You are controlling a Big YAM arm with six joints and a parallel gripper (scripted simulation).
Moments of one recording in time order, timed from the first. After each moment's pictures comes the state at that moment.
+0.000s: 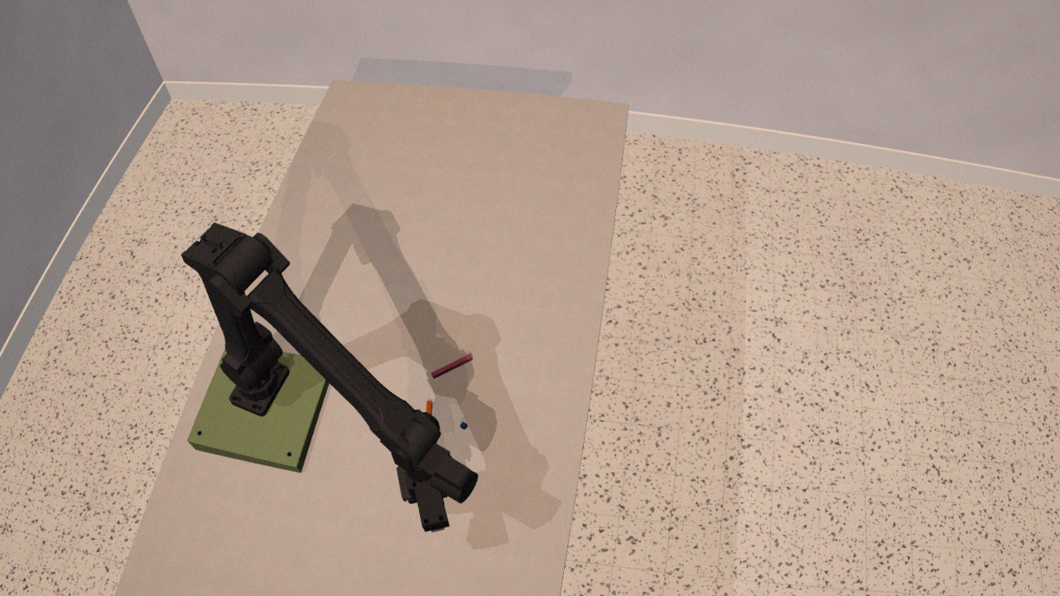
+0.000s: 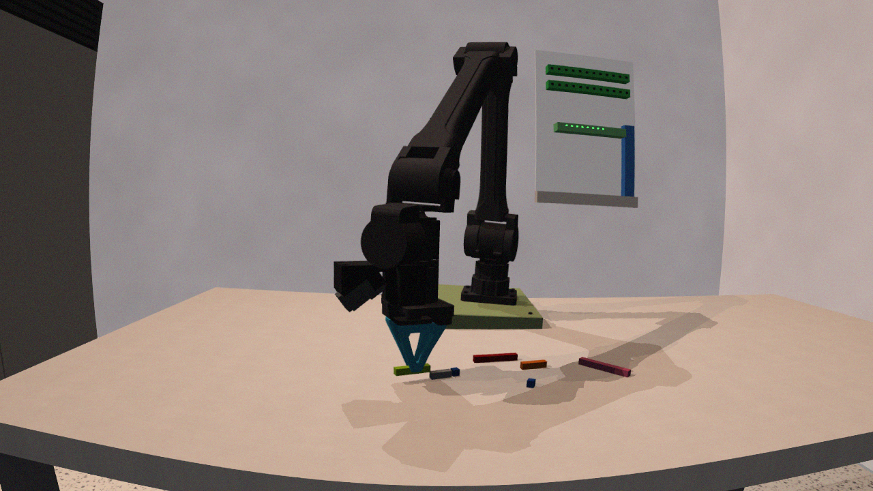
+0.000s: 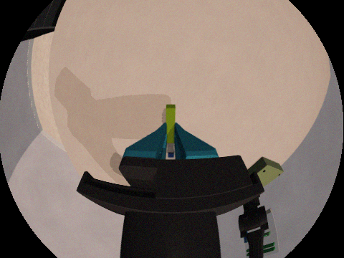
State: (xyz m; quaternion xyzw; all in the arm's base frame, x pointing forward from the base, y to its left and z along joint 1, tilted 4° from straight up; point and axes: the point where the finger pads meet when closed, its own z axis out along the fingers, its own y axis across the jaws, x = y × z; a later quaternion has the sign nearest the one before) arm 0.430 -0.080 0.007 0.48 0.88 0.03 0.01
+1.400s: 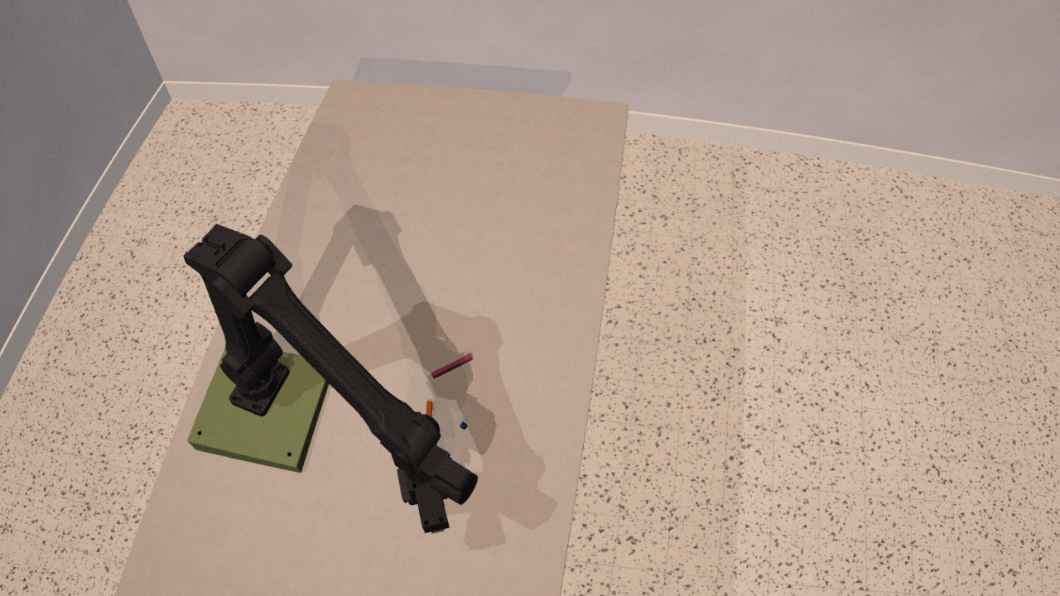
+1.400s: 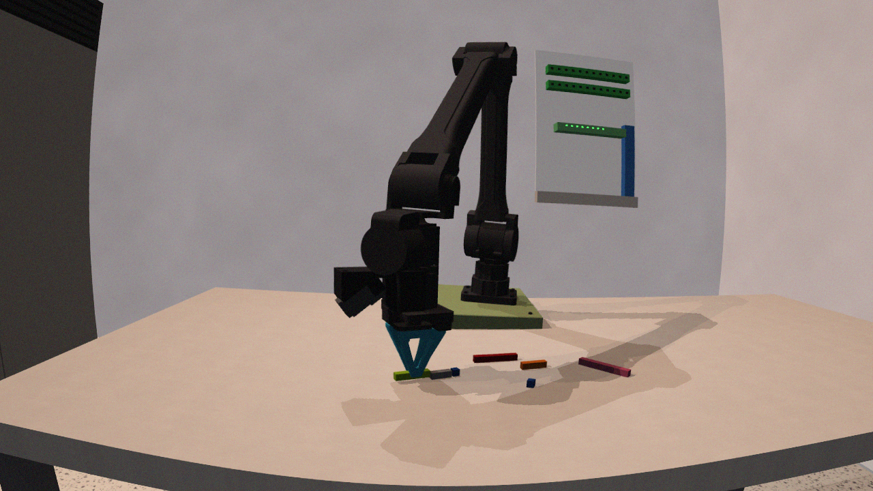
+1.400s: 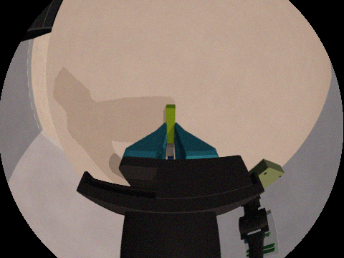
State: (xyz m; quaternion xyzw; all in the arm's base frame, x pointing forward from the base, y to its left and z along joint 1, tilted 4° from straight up) arm 0.430 -0.080 -0.001 0.48 0.88 0.03 0.02
